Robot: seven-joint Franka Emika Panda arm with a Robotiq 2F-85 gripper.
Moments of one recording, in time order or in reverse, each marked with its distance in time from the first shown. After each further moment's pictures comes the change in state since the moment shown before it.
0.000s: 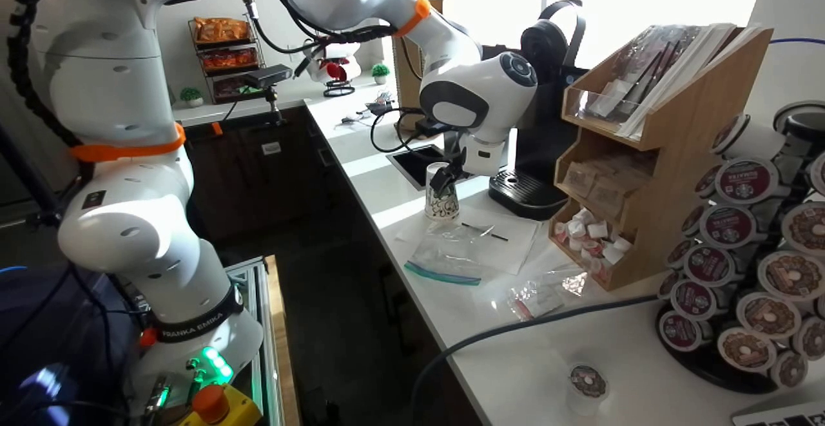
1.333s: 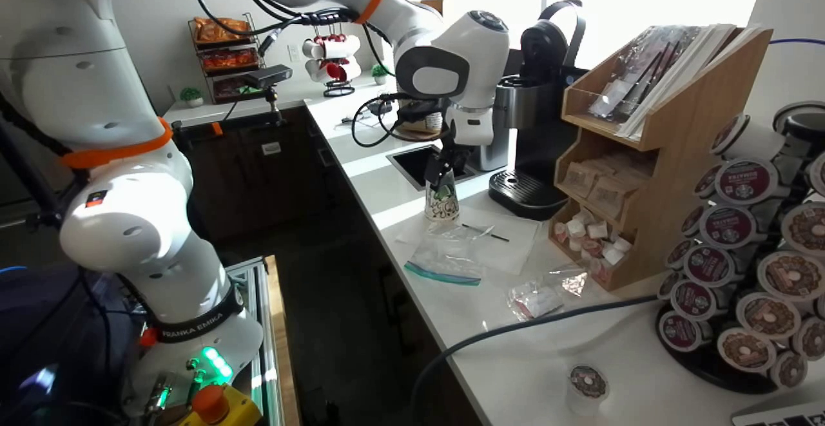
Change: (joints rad) arm 0.018 -0.171 0.010 -0.095 -0.253 0.058 0.055
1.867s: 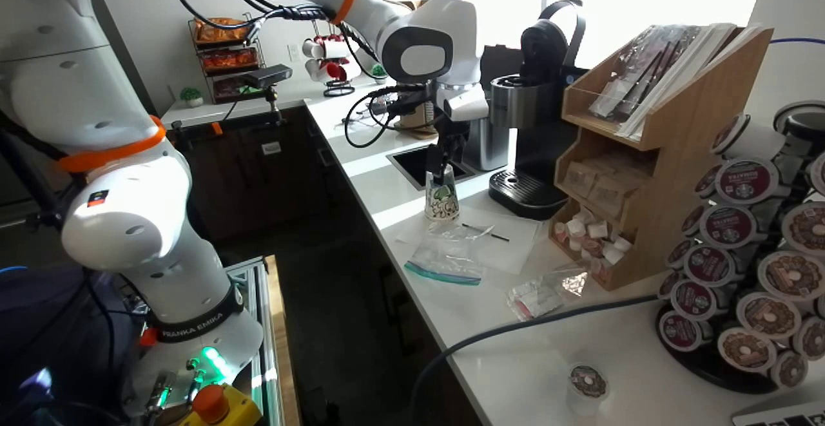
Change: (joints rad) arm 0.020 -0.076 0.043 -0.042 -0.192 0.079 0.022
